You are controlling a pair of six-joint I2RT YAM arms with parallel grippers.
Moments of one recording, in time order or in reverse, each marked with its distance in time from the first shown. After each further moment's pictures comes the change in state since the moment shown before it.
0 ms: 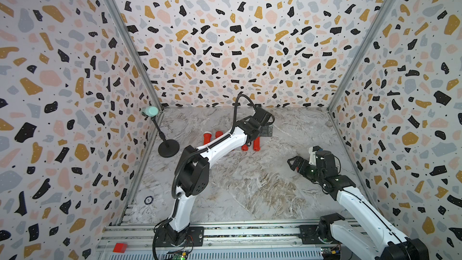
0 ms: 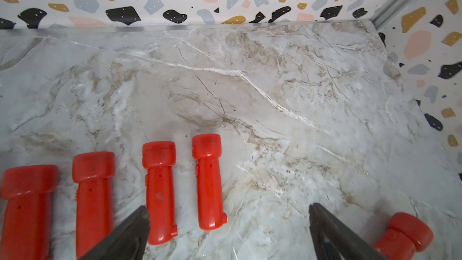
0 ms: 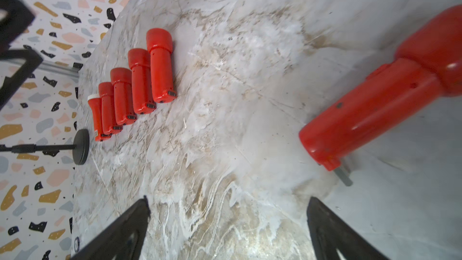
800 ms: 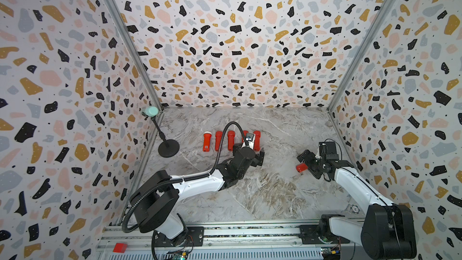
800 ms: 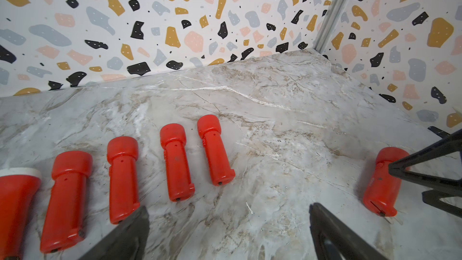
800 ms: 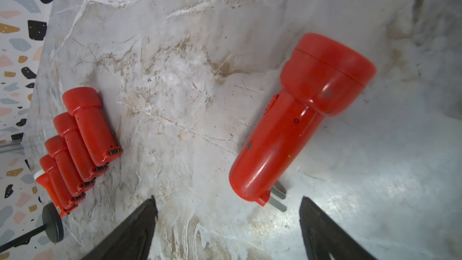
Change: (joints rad) left arm -0.142 -0.477 -0.948 0.836 -0.191 0.208; right arm -0.148 0.304 0.153 -0.087 0.048 0.099
